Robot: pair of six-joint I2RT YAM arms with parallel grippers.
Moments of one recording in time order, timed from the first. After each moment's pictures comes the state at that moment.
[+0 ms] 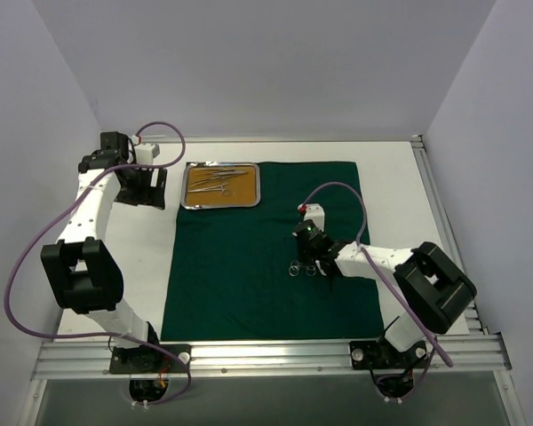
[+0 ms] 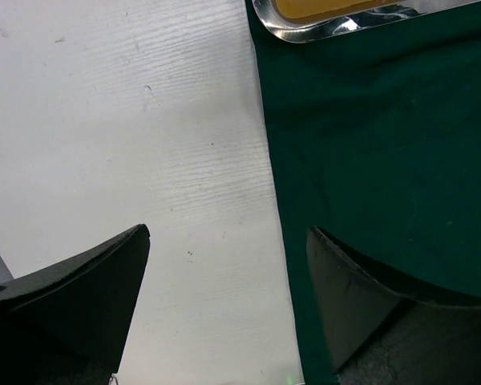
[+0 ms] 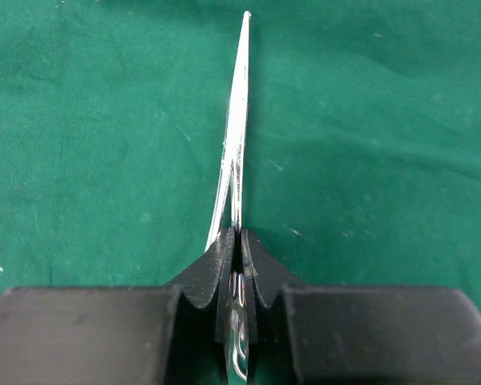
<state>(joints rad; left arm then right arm) 0.08 1.68 1.54 -0.96 0.16 0.22 0.72 1.54 0.66 -0.01 0.36 0.49</state>
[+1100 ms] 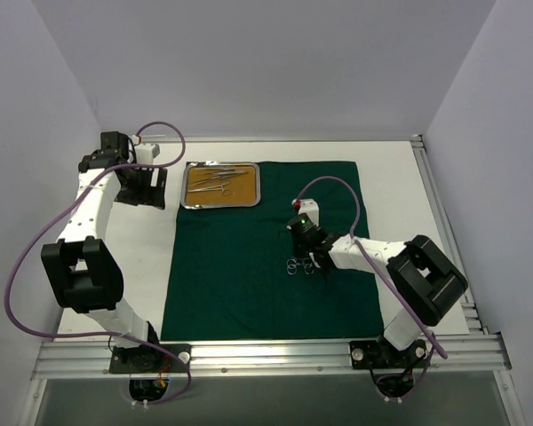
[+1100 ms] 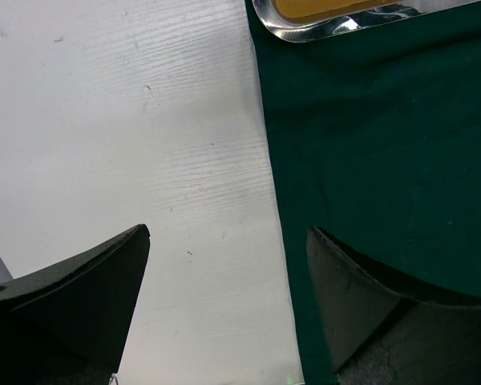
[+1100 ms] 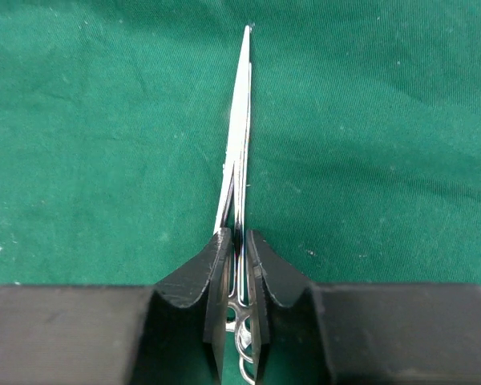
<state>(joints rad) 0.08 1.69 1.54 -0.96 0.16 0.22 0.71 1.62 0.75 -0.05 0.34 0.48</state>
